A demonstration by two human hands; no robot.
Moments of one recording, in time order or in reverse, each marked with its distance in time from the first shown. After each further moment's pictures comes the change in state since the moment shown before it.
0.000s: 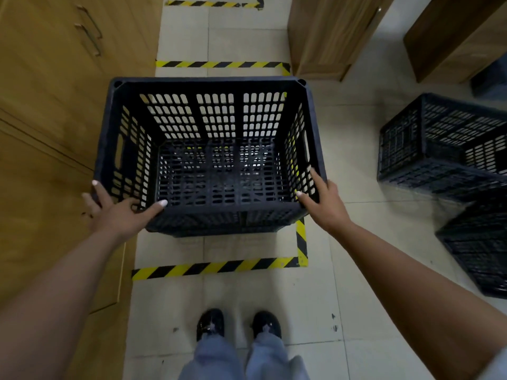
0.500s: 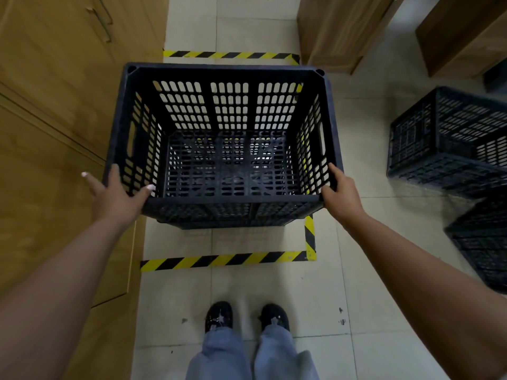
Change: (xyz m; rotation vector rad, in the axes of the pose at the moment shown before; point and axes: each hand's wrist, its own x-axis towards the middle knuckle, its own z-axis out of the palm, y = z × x) left_hand 0.013 -0.024 -0.006 -0.365 0.197 -0.004; right_hand 0.006 -0.006 0.020 0.093 0.129 0.061
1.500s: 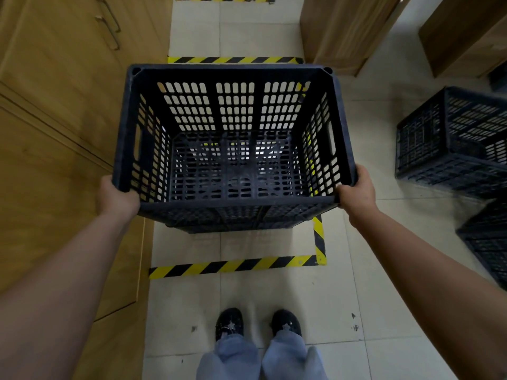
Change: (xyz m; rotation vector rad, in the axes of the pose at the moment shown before) left_hand 0.022 0.005 -0.011 -0.353 0.136 -0.194; right_hand 0.006 -0.019 0.011 0.312 0.176 0.162
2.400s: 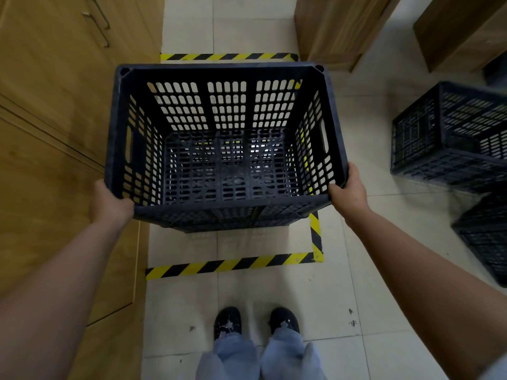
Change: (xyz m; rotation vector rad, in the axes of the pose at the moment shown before) left_hand 0.000 -0.007 0.001 0.113 -0.034 0.051; right_hand -0.004 0.000 0.000 -0.126 -0.052 -0.068
